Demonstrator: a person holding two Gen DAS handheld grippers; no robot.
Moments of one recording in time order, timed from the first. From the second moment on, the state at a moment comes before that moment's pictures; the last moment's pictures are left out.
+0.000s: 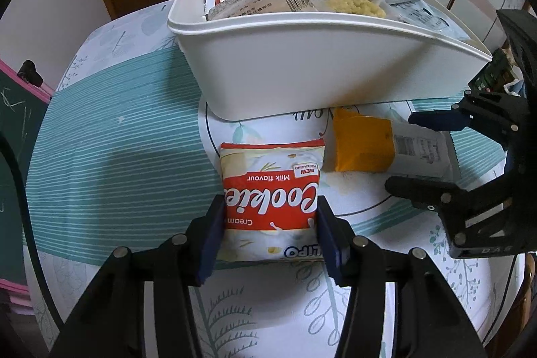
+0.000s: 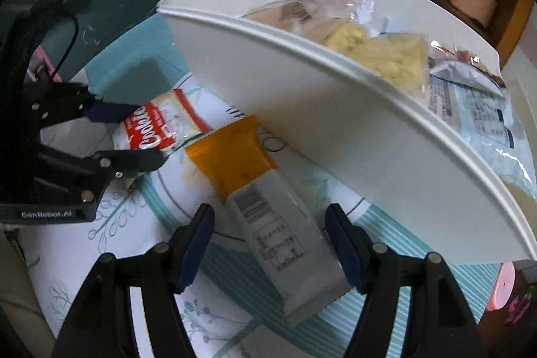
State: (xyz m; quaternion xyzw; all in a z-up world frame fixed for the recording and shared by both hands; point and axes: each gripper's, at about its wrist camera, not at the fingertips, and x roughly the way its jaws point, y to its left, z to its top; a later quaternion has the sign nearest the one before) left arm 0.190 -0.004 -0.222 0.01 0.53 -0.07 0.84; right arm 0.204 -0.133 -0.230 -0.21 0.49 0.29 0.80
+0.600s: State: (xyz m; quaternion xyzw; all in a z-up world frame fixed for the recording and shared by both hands) left arm 0.146 0.005 -0.199 0.00 0.52 -0.07 0.85; right arm 0.142 -0.129 -0.211 -0.15 0.45 0.27 0.84
